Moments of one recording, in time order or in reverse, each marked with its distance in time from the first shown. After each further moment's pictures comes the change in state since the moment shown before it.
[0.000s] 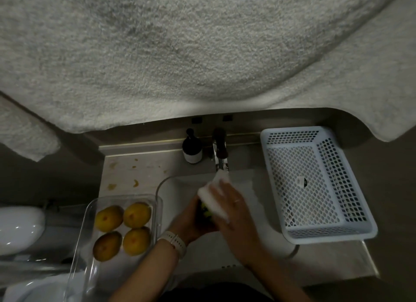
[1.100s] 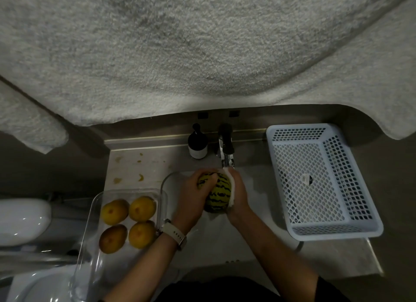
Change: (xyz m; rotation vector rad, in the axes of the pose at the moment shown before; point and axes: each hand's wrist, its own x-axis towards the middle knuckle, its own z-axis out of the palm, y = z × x) left_hand -0.021 0.022 0.014 0.790 0.169 0.982; right_hand 0.071 0.004 0.028 1.361 0.170 0.927
